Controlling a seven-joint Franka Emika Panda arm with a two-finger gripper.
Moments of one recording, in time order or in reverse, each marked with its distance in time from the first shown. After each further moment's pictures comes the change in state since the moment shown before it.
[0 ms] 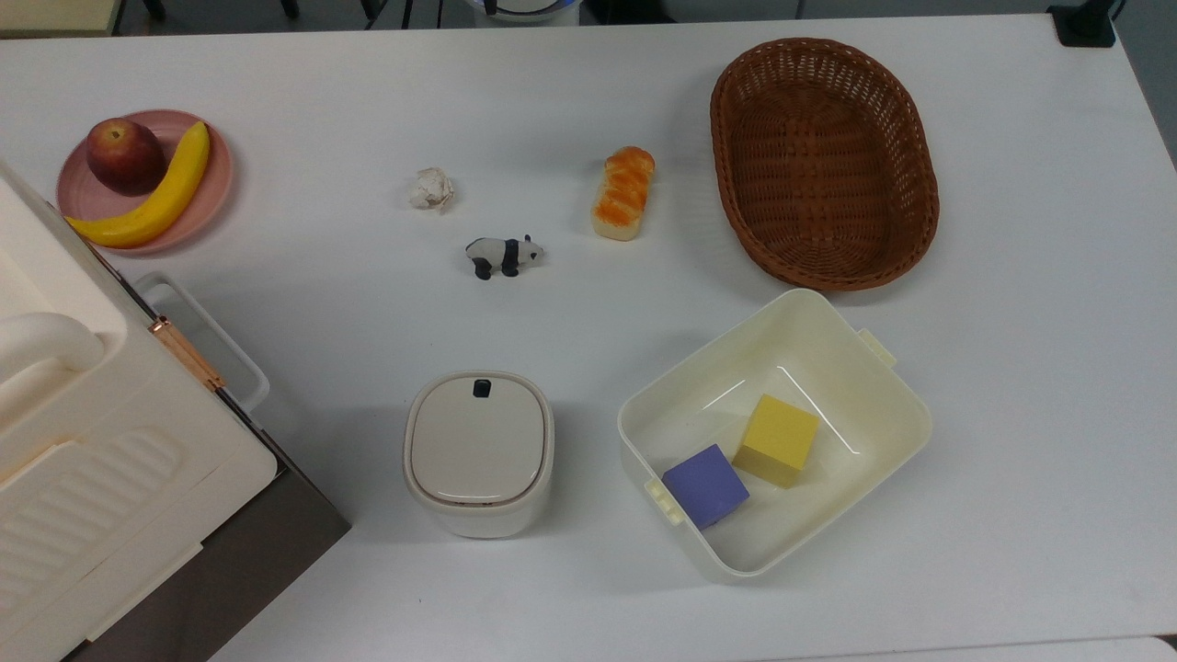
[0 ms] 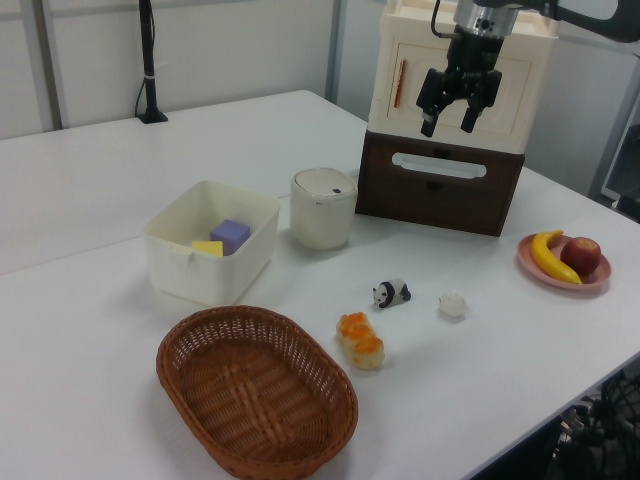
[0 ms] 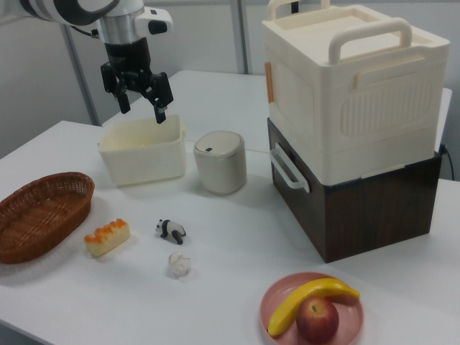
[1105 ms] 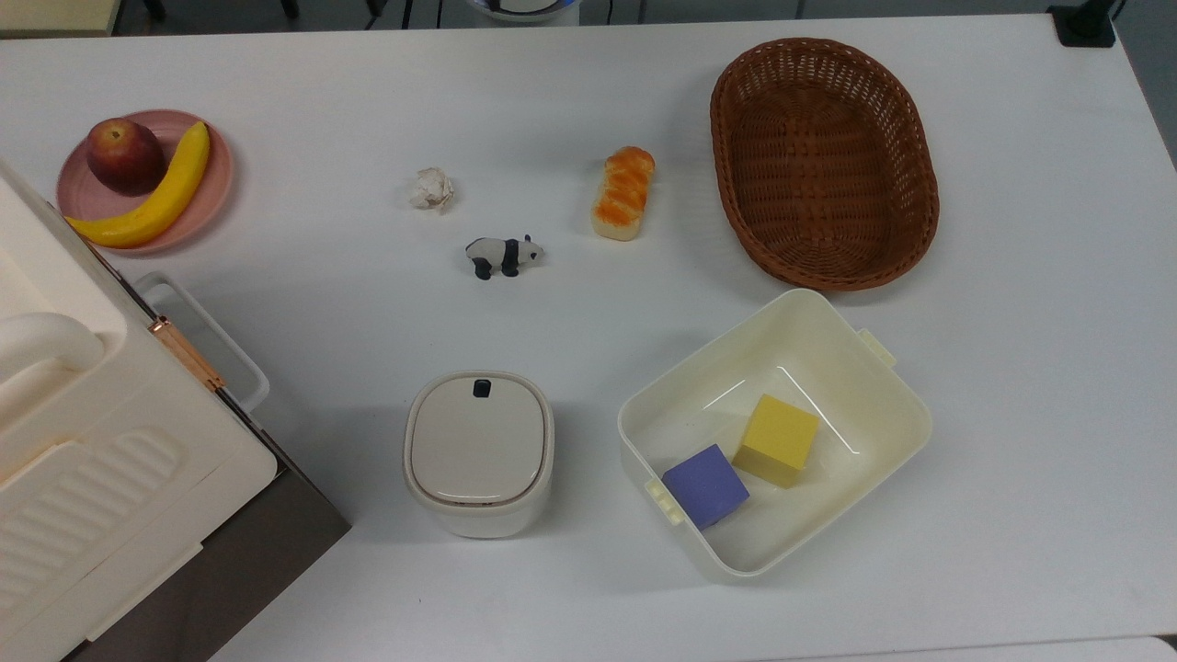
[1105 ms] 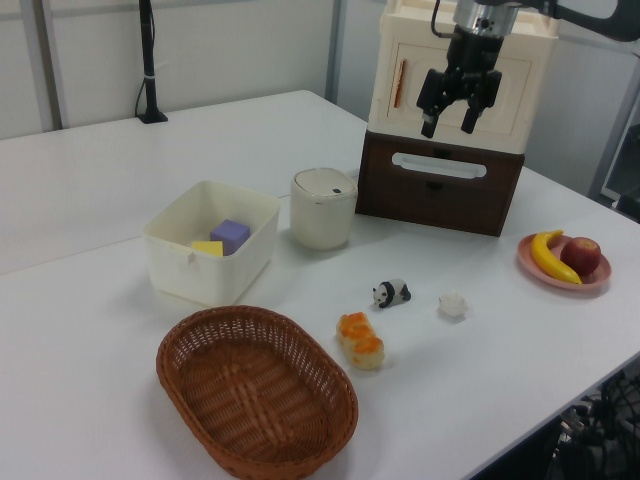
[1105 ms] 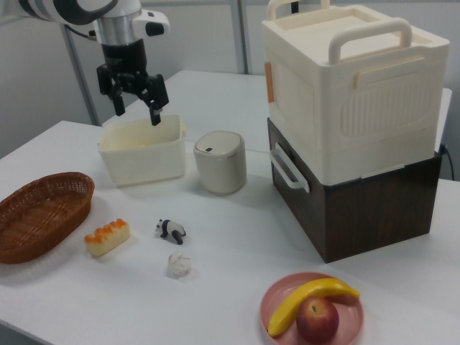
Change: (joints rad) arm 0.004 0.009 0.009 0.010 0.000 -0.030 -0.002
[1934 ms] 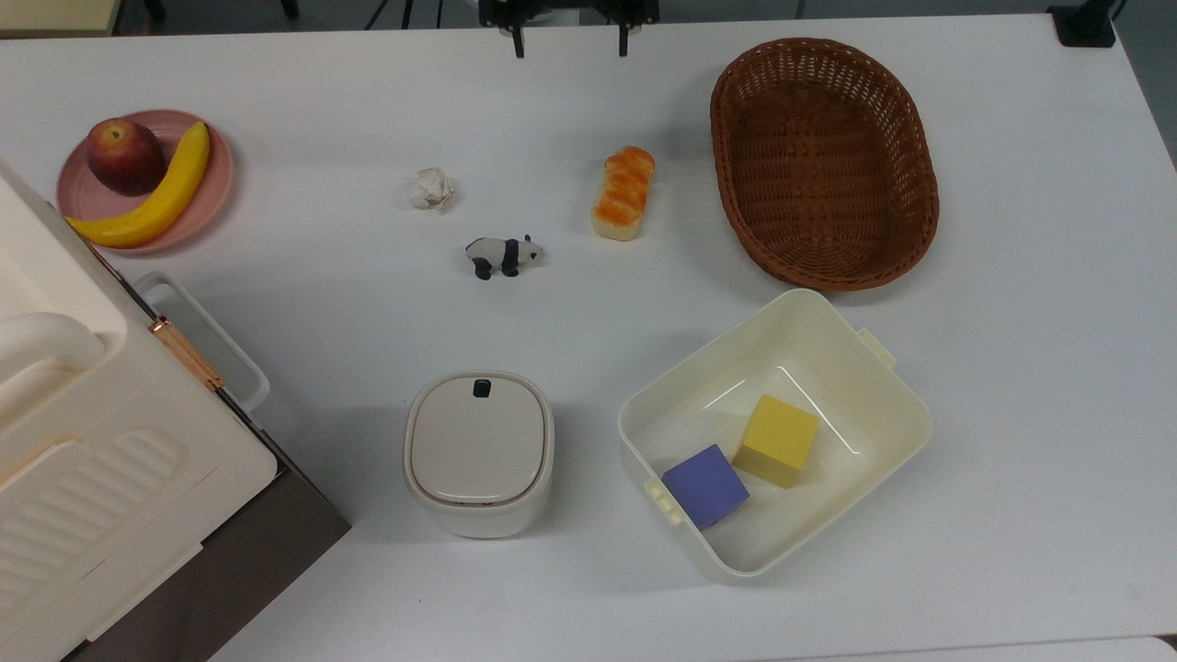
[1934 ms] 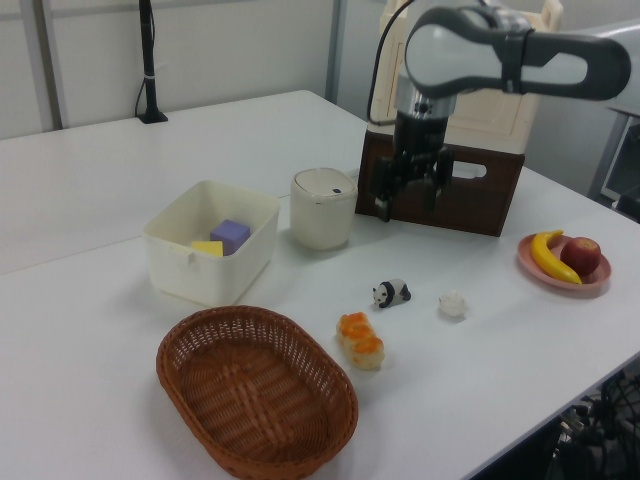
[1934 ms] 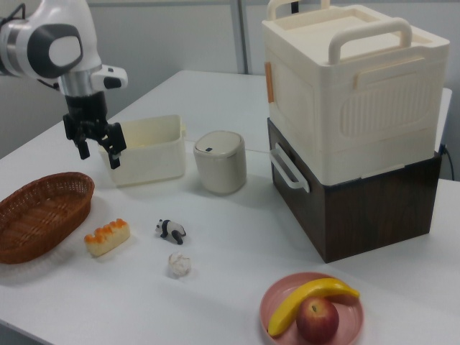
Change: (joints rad) arm -0.155 -0.095 0.359 -0.349 -0.019 0.162 0.212
